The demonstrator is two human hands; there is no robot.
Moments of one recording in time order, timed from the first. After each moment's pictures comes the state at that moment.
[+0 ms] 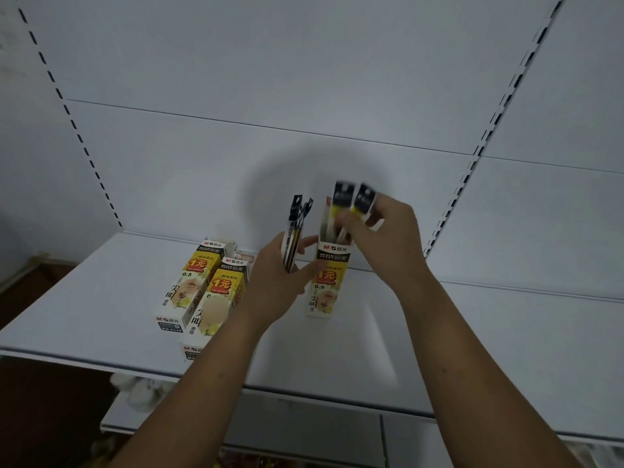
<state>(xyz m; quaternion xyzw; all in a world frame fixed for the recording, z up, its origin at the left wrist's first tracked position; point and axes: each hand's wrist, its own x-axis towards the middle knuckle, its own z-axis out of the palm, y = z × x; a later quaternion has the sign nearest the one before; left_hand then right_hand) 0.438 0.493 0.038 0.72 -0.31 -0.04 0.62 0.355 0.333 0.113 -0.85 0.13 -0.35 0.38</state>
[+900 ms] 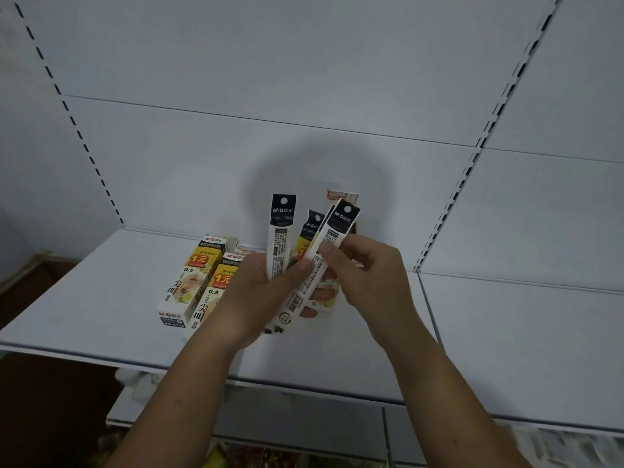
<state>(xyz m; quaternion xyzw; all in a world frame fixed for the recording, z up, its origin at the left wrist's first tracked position) 0.403 0.536 0.062 0.62 -0.26 -0.23 0.70 0.307 0.393 0.099 -0.71 0.11 -0.26 0.64</state>
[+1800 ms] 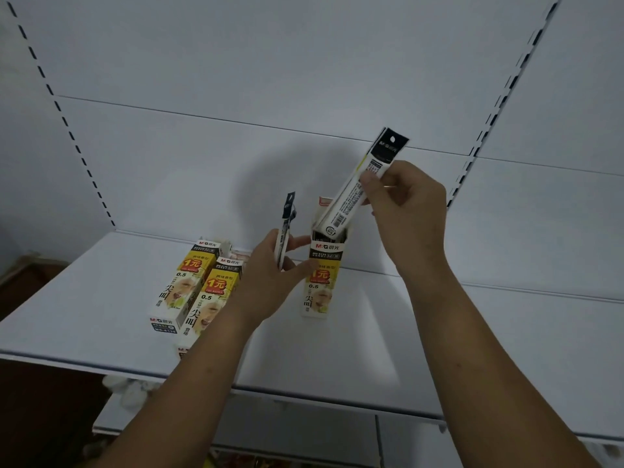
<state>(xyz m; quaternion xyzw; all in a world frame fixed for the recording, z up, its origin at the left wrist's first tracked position) 0.447 0.497 0.038 0.72 -0.30 -0.09 0.62 0.342 0.342 0.153 -0.77 0.10 -0.45 0.43</state>
